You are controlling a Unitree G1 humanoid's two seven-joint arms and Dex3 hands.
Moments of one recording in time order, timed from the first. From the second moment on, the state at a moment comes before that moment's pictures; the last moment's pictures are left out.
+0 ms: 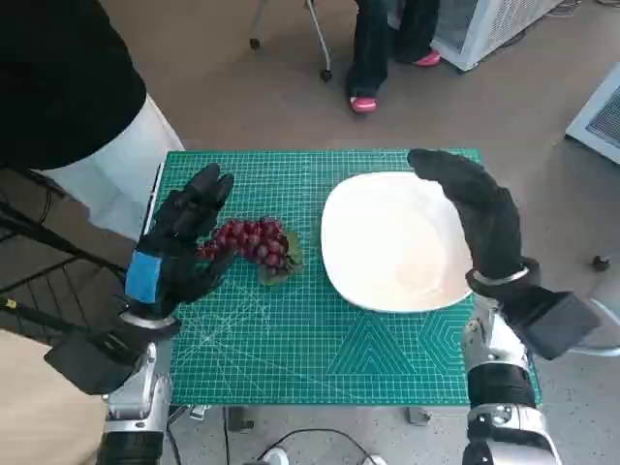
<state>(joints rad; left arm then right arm) -0.26 0.18 0.16 0.19 -0.24 -0.49 -0.33 -0.77 -0.16 -0.20 0.93 0.31 -0.95 0.67</state>
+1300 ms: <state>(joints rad) -0.26 0.18 0.16 0.19 -0.24 -0.49 -0.33 -0.77 -0.16 -0.21 0.94 0.31 -0.95 0.68</state>
